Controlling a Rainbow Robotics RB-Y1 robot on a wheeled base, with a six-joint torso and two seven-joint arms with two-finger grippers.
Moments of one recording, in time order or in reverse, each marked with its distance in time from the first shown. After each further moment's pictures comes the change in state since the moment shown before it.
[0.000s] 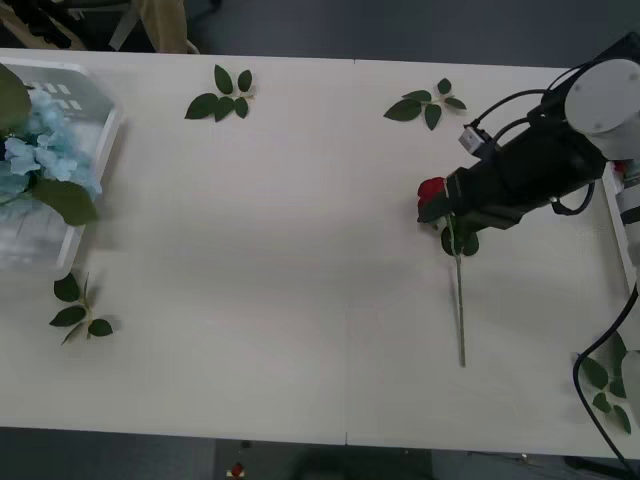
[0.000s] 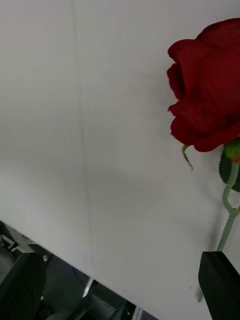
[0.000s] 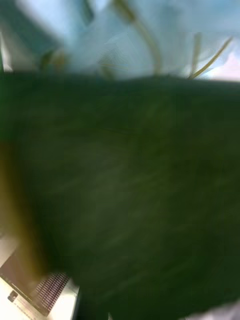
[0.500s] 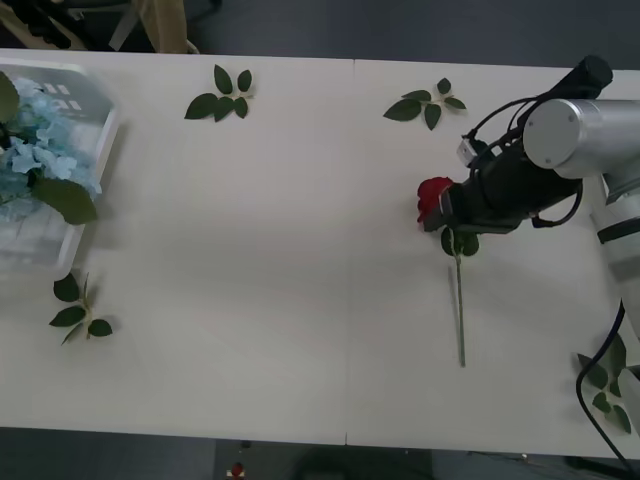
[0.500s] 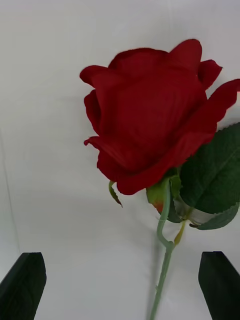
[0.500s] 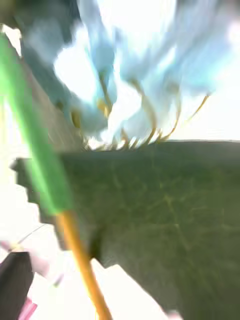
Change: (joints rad) right arm 0.029 0.000 0.111 0.000 0.203 -0.134 0.000; left arm 0.000 0.000 0.076 0.000 0.173 -0.013 0.000
